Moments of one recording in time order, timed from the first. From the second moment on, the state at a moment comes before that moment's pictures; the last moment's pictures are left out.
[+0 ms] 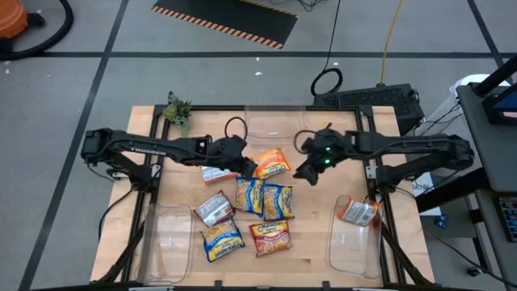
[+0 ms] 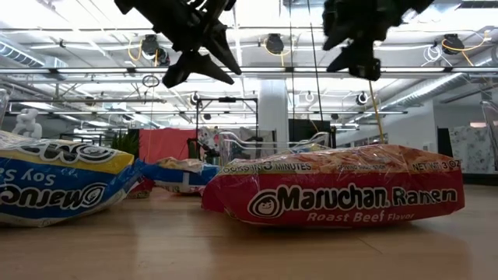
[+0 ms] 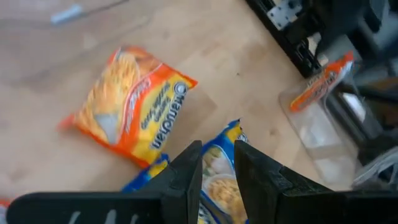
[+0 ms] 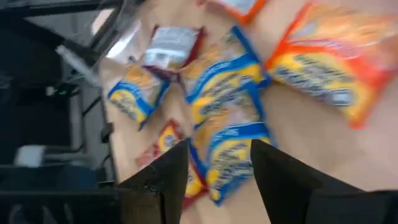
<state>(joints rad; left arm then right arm) 0.03 1.47 1.06 -0.27 -0.09 -0.86 -0.11 1.17 0.90 -0.47 -0.28 0.67</state>
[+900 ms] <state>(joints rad) -0.21 1.47 1.06 -0.38 -0.05 -1.17 -0.24 1.70 0.90 -0.30 -0.72 0.69</state>
